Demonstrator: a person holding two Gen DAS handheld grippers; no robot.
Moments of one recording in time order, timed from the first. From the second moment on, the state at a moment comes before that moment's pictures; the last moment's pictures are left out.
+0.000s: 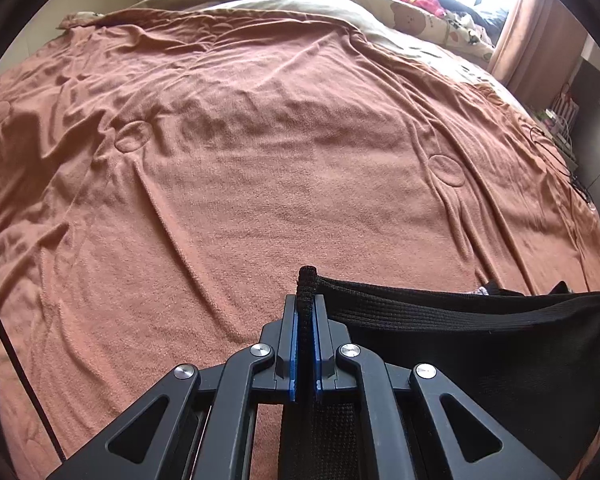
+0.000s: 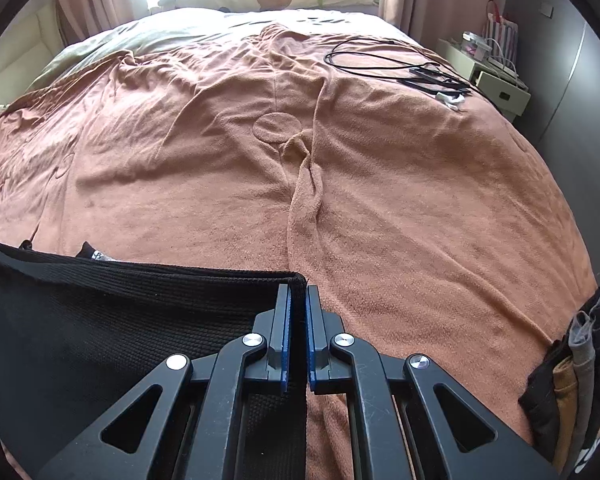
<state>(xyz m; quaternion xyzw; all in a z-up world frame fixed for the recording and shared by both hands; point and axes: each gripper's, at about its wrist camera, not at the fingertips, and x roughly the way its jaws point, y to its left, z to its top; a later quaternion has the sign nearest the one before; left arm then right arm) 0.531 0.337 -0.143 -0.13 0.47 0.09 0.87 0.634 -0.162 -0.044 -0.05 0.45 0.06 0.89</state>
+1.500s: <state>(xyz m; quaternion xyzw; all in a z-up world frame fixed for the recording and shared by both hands) 0.386 0.322 -0.093 -0.18 0.46 0.10 0.86 0.467 -0.237 -0.002 0.11 0.43 0.09 0.89</state>
